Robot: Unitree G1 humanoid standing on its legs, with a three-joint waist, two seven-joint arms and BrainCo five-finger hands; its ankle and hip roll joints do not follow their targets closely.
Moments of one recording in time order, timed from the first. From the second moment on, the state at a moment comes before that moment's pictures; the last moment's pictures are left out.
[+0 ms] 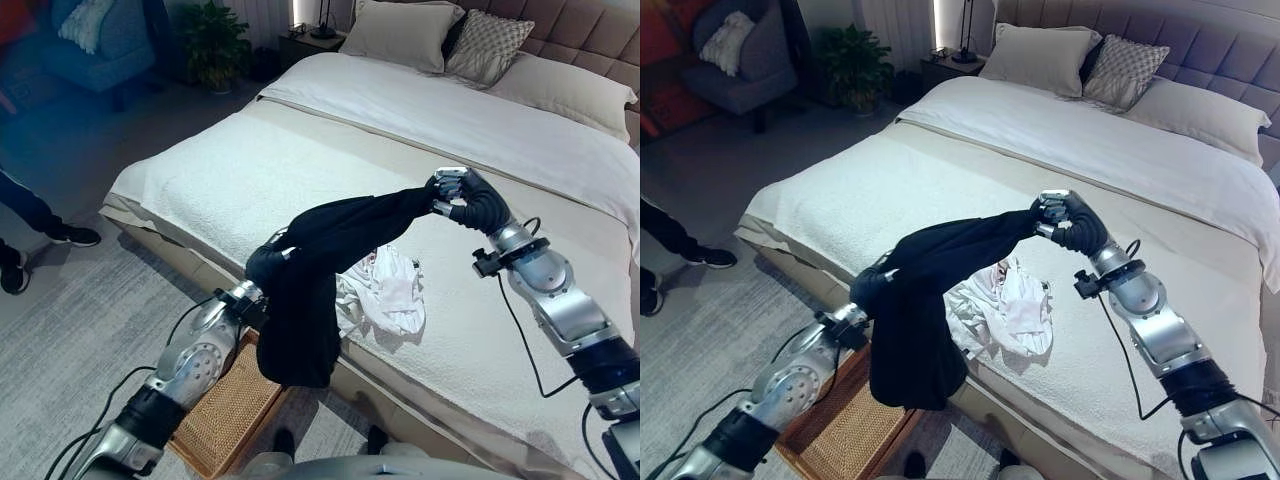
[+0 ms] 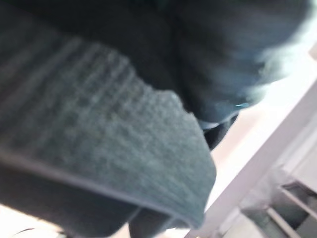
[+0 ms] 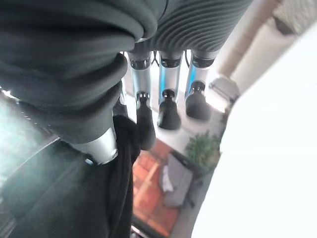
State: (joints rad) left arm -0.10 0.57 -0.25 -0.15 -1.15 -0.06 -0.23; right arm -0.30 -0.74 0.18 0.10 0.31 -0.22 0.01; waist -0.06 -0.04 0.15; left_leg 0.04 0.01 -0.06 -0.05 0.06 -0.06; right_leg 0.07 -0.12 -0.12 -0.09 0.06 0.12
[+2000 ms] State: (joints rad) left arm 0.10 0.41 0.11 0.34 -0.13 -0.25 0.33; right arm 0.05 -0.28 0.01 1.08 0.18 -0.15 -0.13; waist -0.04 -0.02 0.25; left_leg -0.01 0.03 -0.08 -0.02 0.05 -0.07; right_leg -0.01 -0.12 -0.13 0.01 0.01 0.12
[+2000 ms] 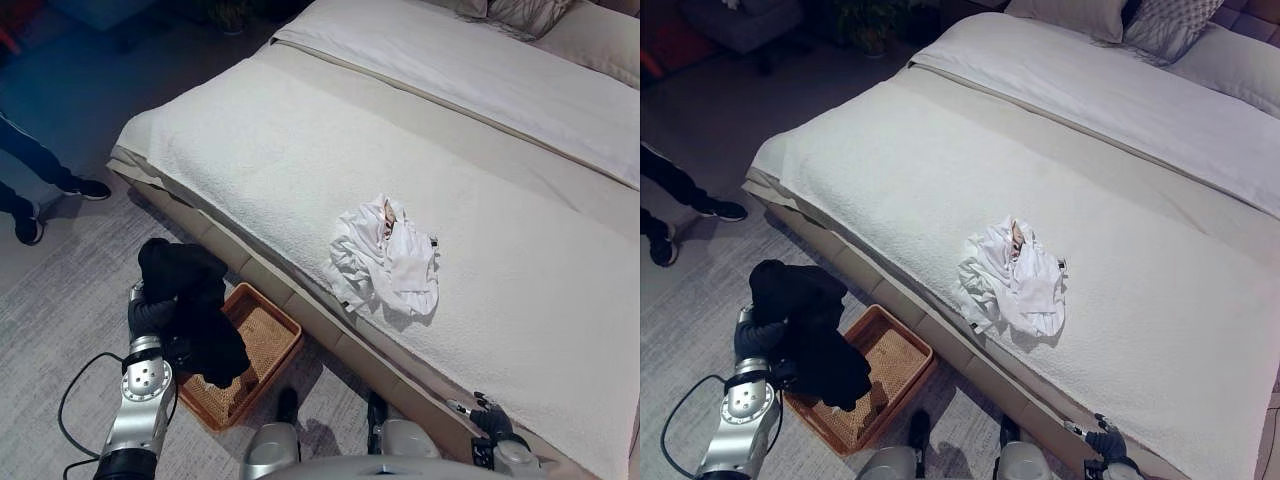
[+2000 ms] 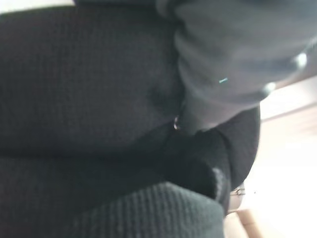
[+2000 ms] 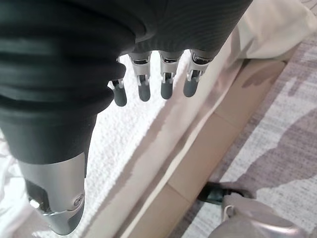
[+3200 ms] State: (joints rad) left arm -0.38 0.69 -0.07 0.76 -0.08 -0.18 0.49; right arm -0.13 -0.45 0.11 0.70 0.33 -0.24 -0.22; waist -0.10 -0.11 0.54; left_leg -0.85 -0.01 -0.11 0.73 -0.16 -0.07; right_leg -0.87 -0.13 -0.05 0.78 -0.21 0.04
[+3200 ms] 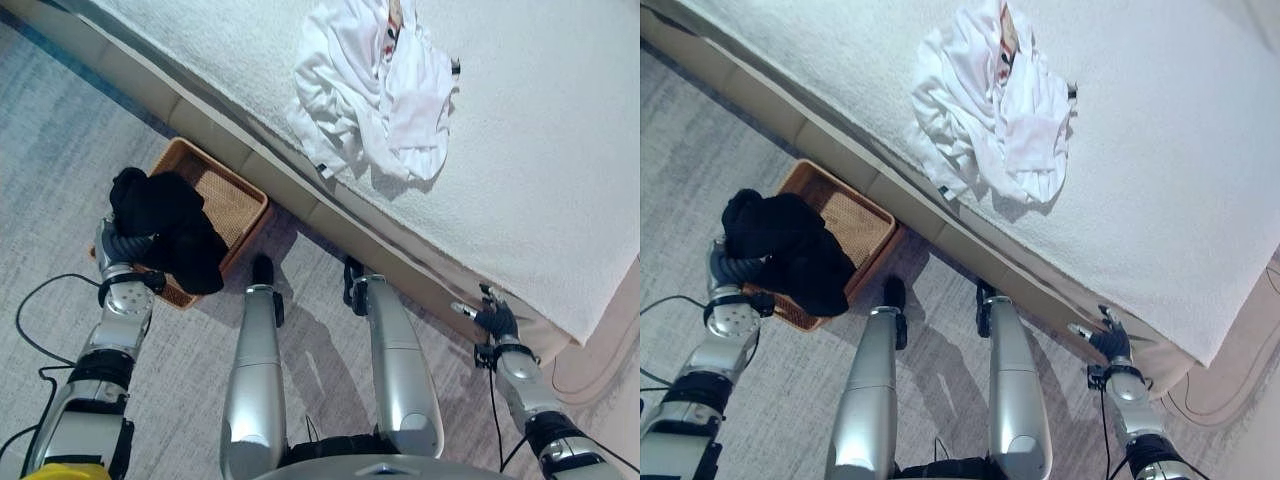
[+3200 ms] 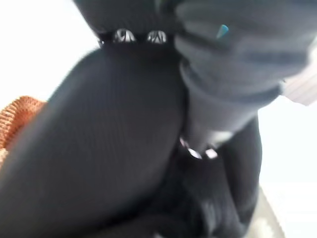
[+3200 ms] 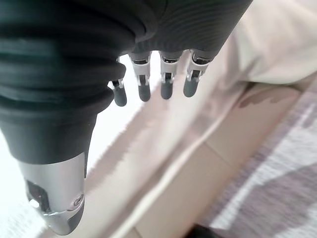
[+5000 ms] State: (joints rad) left arm -0.39 0.45 -0.72 0.54 -0.14 -0.22 0.08; right arm -1.29 -0.77 0.66 1.44 -0.05 -0.07 -0.12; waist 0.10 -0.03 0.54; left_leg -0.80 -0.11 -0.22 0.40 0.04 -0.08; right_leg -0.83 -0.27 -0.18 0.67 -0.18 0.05
